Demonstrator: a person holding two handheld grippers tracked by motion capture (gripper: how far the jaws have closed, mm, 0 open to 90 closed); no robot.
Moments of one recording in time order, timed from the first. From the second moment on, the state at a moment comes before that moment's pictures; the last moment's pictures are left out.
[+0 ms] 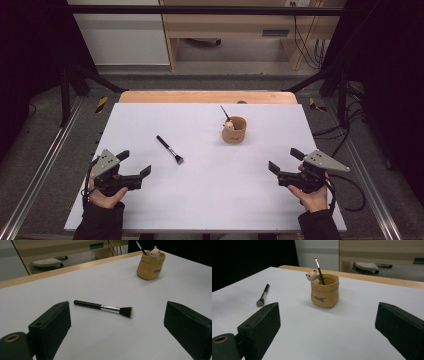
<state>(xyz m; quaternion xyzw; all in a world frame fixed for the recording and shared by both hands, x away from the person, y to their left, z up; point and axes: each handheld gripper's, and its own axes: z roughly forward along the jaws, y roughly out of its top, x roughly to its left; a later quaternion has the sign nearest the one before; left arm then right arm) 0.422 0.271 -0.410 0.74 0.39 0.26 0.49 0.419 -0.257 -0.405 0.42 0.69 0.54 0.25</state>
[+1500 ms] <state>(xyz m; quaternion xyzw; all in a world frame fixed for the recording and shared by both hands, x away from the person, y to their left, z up) 0.424 0.263 -0.408 0.73 0.39 0.26 0.49 0.410 -0.264 -0.414 0.43 0.69 0.53 0.25</state>
